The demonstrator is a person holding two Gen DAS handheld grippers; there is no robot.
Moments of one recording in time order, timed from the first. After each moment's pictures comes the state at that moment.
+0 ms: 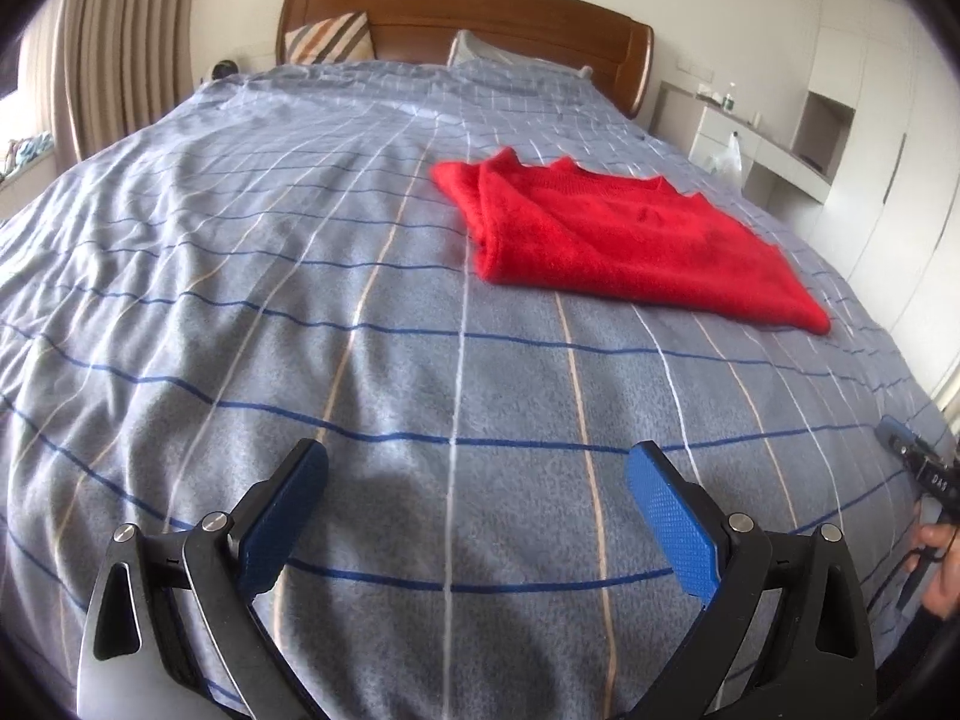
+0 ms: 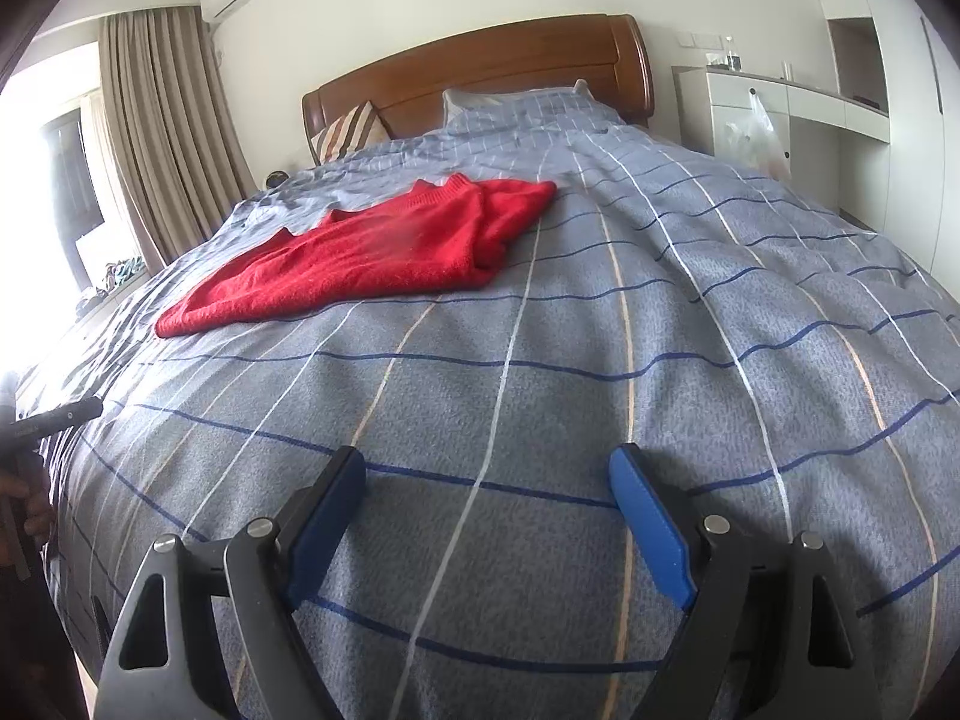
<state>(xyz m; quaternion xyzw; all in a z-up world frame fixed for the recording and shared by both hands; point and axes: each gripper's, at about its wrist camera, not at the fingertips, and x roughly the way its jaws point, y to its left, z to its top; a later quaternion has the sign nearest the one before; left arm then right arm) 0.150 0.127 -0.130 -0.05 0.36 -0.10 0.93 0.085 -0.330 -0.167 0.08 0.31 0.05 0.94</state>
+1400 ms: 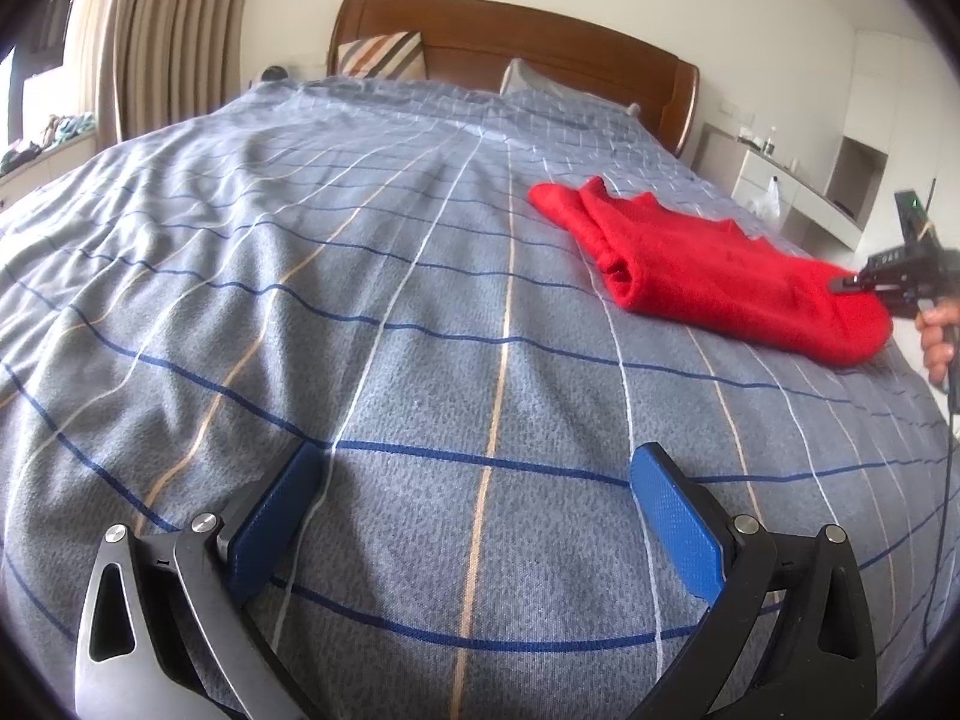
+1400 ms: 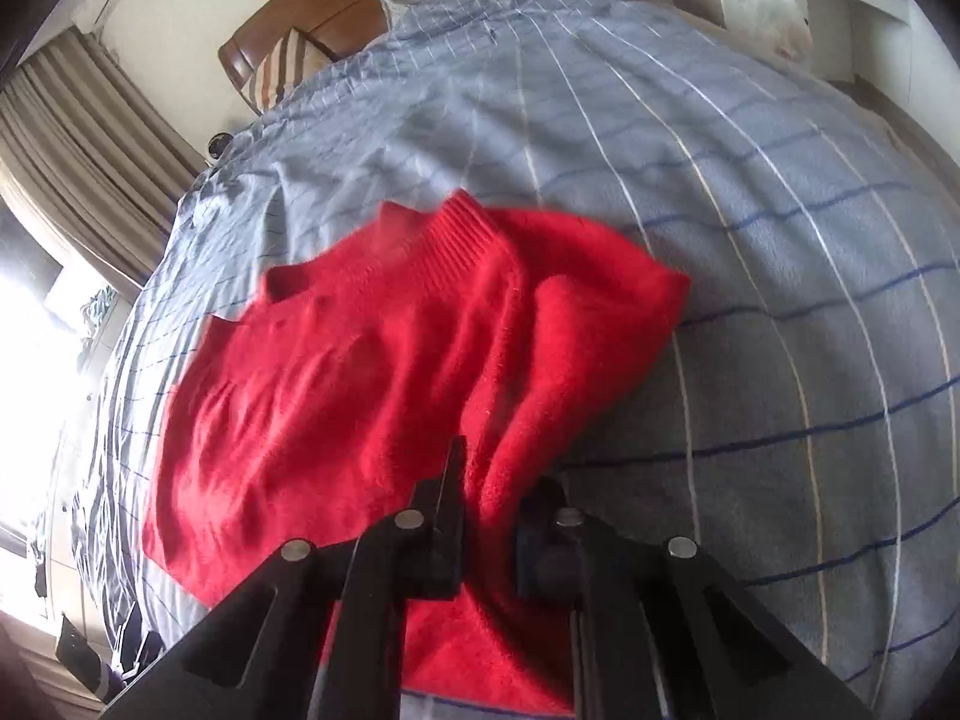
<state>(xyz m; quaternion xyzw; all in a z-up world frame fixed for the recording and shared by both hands) 0.166 0.172 -0.157 -0.07 0.33 -0.06 0.94 0.340 -0.294 -0.095 0.17 0.46 0.07 0.87</state>
